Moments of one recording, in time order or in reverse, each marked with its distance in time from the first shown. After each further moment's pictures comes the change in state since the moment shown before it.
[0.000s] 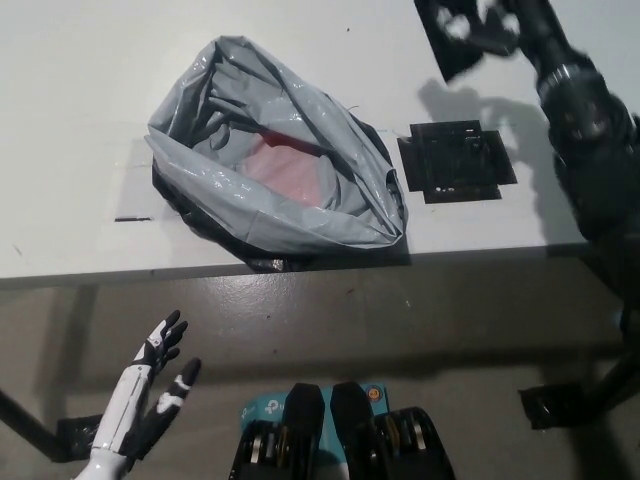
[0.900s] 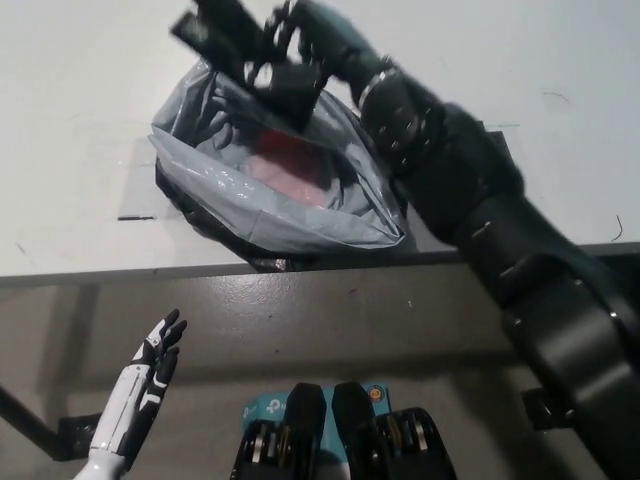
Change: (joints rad) left_arm 0.000 0.007 -0.002 -0.004 -0.013 -0.005 -0.003; right_arm -0.114 0.249 0.251 0.184 -0.111 0.083 0.018
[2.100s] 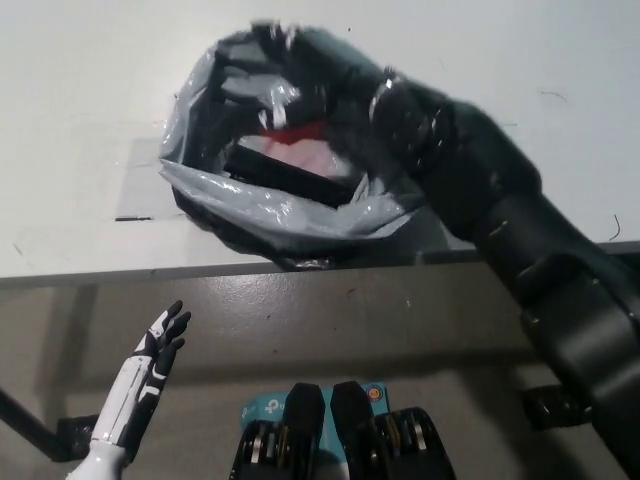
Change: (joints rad) left_arm -0.019 0.001 0.000 0.000 -0.040 0.002 -0.019; right_arm 0.015 -0.066 0.000 -0.157 -0.025 0.003 0.166
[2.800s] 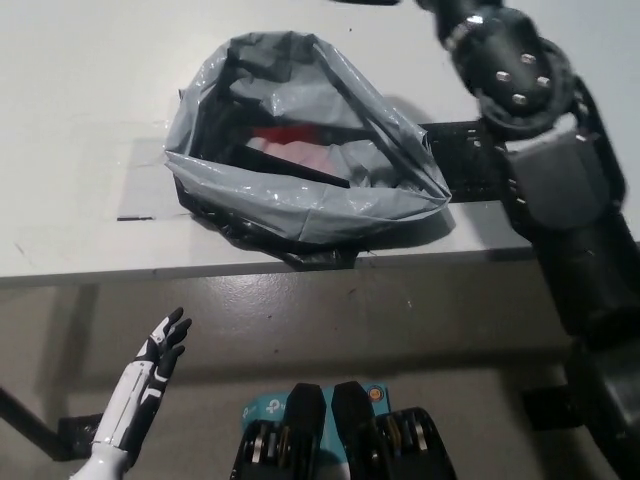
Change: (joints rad) left_arm -0.002 -0.001 0.001 0.034 0.004 0.006 0.000; right_arm 0.196 -0.073 -0.277 -0.647 0.277 0.169 0.046
